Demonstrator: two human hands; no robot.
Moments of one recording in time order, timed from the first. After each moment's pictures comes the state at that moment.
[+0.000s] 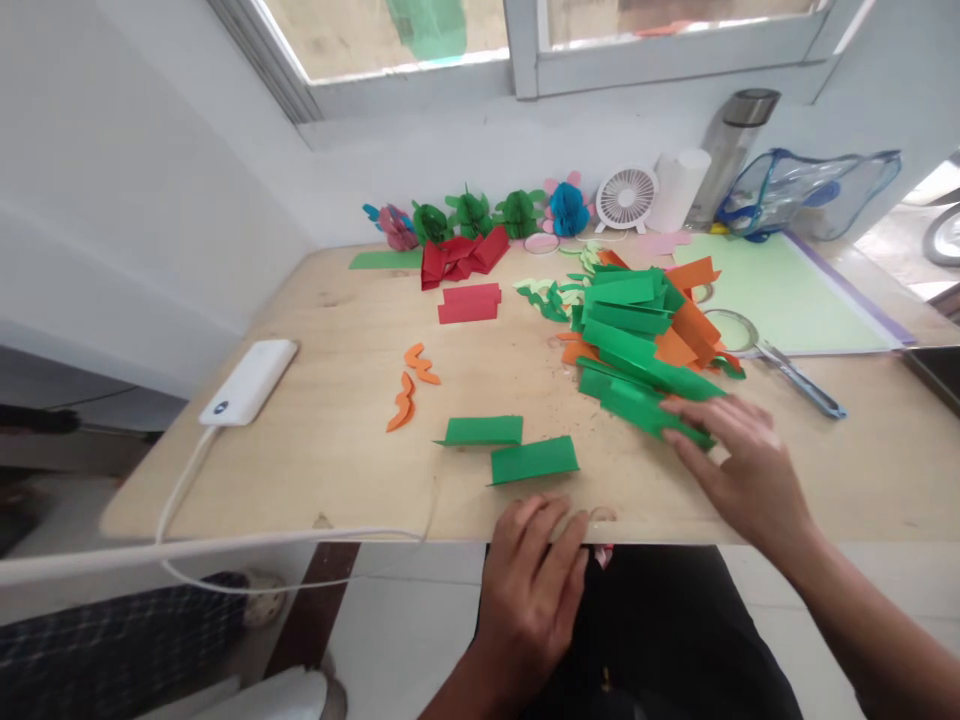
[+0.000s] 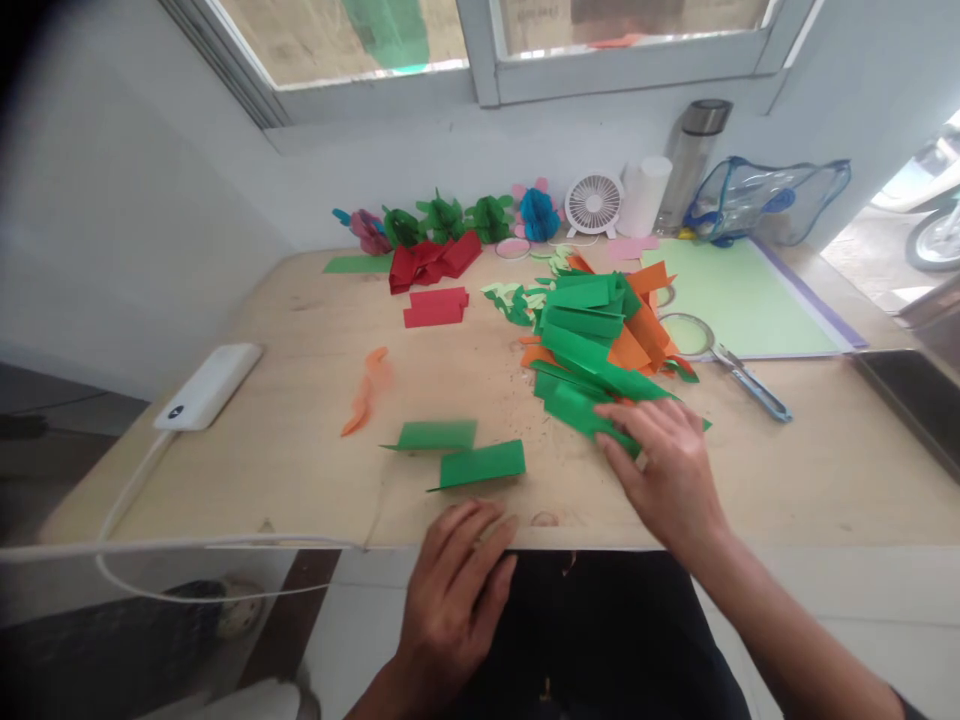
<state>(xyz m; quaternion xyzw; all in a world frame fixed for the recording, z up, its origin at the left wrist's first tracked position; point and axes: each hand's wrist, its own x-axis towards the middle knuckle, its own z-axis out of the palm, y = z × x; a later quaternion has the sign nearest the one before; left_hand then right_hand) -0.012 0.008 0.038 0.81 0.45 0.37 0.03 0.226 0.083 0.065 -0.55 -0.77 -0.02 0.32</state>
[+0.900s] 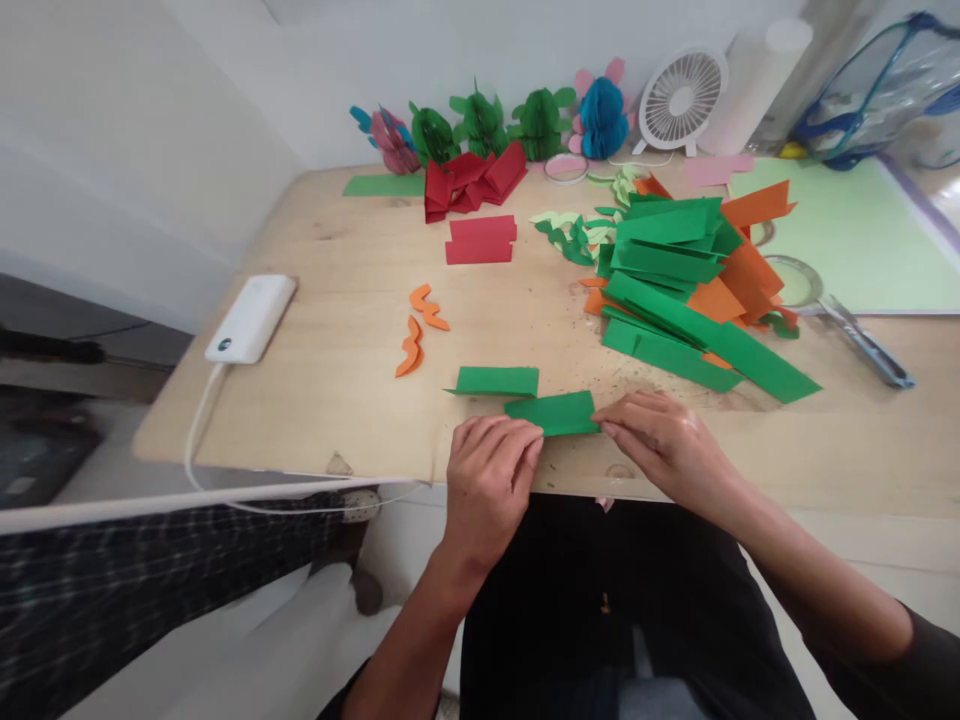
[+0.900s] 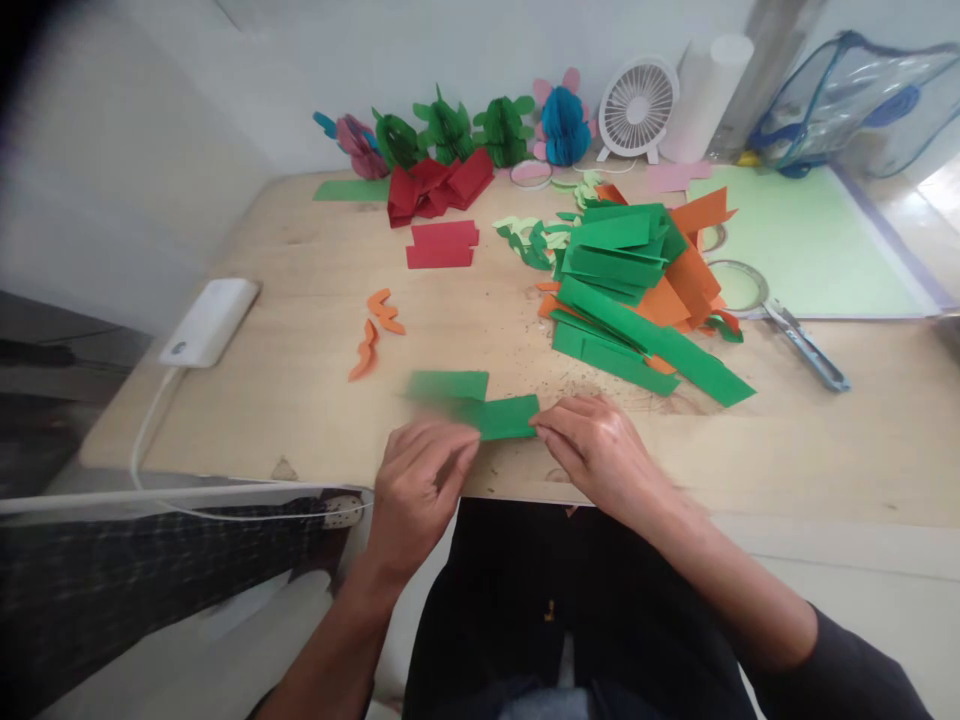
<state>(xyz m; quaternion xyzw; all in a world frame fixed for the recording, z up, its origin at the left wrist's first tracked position) -0.047 0.046 0.044 0.77 0.54 0.33 0.06 0.173 0.085 0.044 -0.42 -0.83 0.26 0.26</state>
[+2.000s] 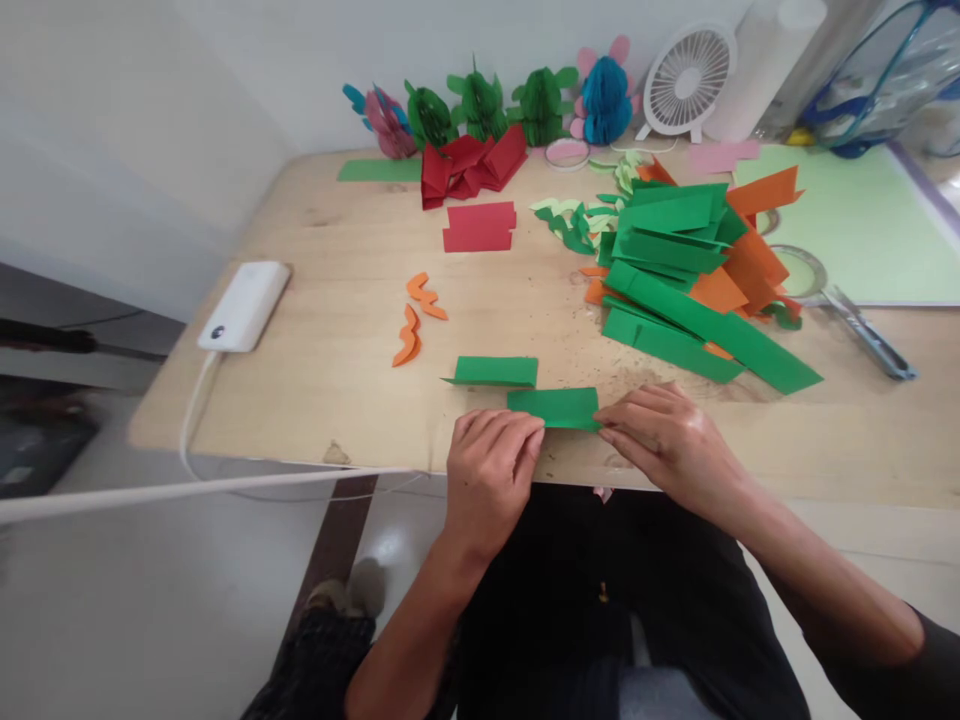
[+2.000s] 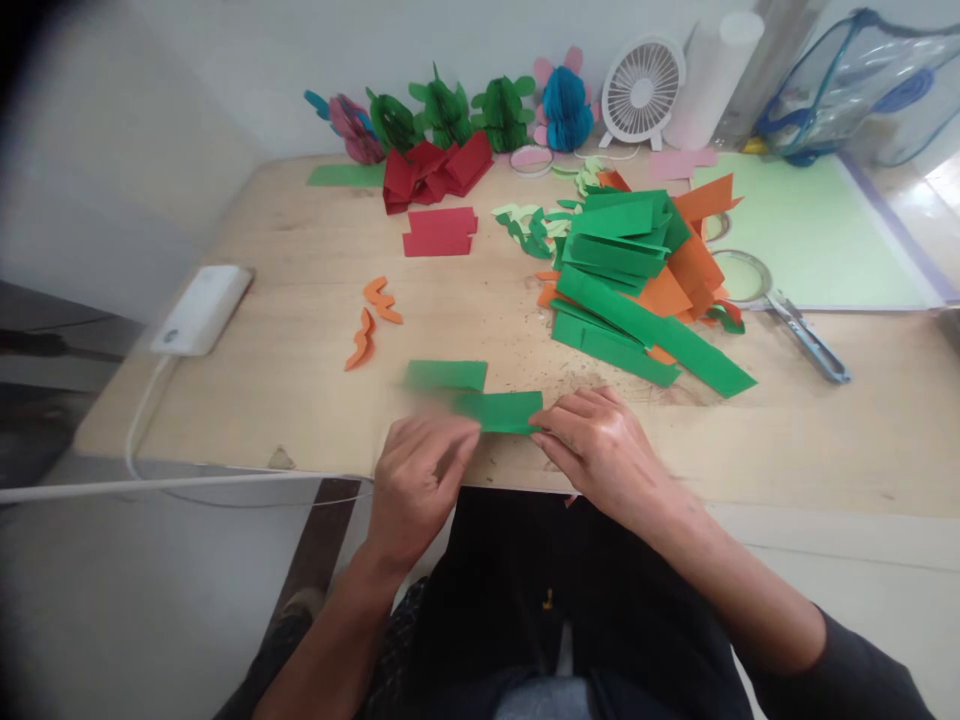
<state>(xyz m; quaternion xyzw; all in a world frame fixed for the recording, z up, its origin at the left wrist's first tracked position) -0.045 0.045 0.041 0.77 0.54 0.33 0.07 0.175 0.079 0.048 -0.40 -0.86 0.19 0.25</state>
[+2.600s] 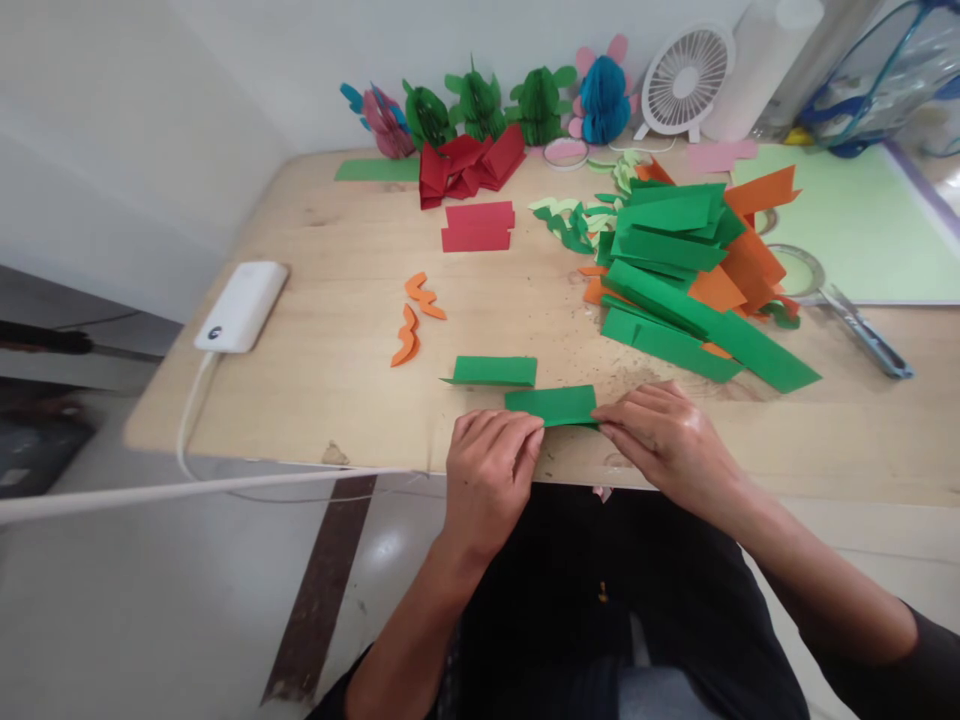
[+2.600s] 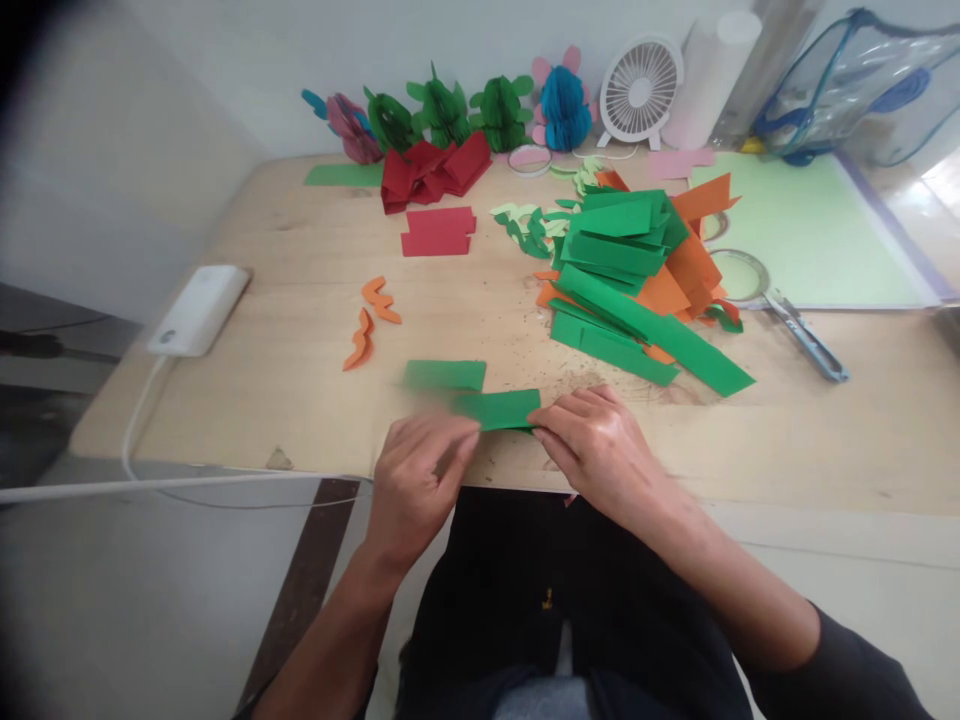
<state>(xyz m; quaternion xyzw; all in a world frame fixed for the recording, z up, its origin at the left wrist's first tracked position) -0.045 0.046 0.041 0.77 0.54 0.33 0.06 0.173 0.079 0.048 -0.40 -0.86 0.18 0.25</state>
